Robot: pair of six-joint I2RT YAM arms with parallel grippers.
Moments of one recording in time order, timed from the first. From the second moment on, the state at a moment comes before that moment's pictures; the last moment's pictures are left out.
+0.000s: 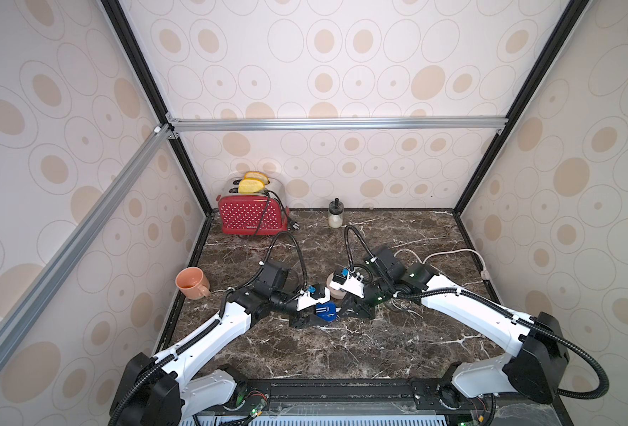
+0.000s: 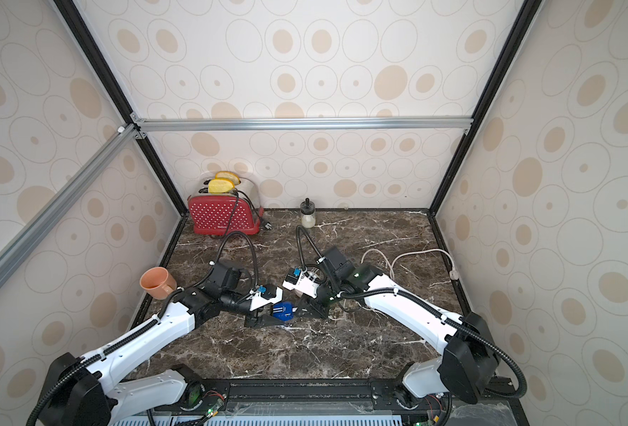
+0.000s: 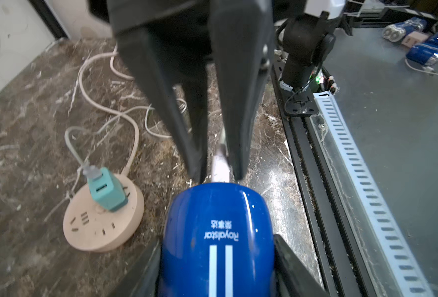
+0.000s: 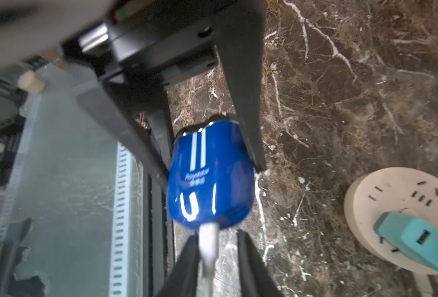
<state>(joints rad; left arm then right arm) -0.56 1.14 0.75 -0.42 0.83 0.74 0.86 1.39 1.12 -0.69 -0.63 -0.36</state>
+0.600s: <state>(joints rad) -0.57 1.30 0.73 -0.40 0.68 0.74 0.71 1.07 0.95 -0.68 -0.44 -0.24</state>
